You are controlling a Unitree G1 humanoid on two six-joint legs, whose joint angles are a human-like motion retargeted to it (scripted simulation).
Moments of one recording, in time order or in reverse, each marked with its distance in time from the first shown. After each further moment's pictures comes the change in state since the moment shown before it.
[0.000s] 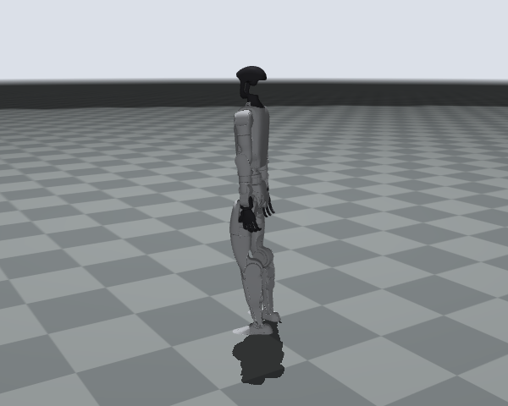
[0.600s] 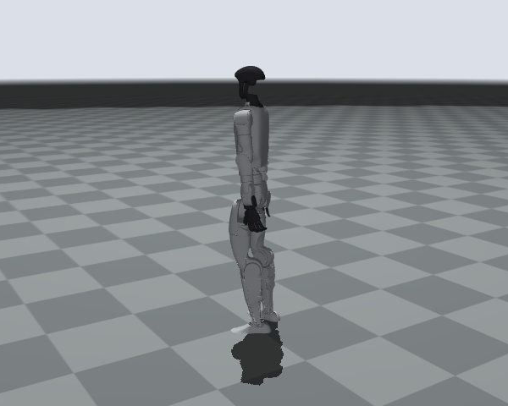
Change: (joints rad) left arm 0.004 -0.003 -0.024 0.018 0.025 0.033 0.028; right arm 0.019 0.054 0.054 -0.088 0.242 -0.022 0.073; waist 0.047 0.009 0.049; left_leg 0.017 -0.006 0.046 -0.021 0.019 0.017; right_leg 0.007 0.014 0.043 -0.006 0.013 -0.006
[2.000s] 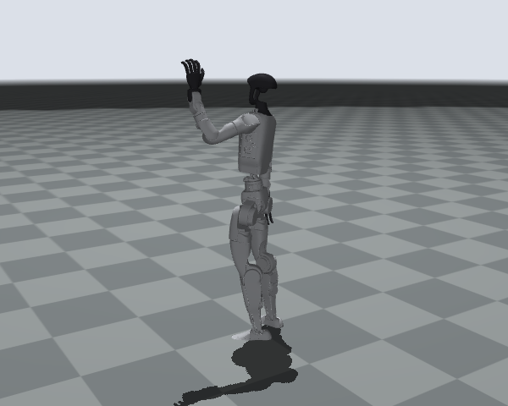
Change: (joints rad) left arm -0.894 0.746 0.159 -1.636 -0.066 -0.207 0.584; right arm -0.007 -0.053 -0.041 0.102 -0.119 0.034 -0.017; waist -0.008 0.052 -0.165; left_leg -0.043 0.022 0.033 0.021 -0.013 -0.018; right_leg -0.029 0.006 0.034 -0.001 -0.013 -0.001
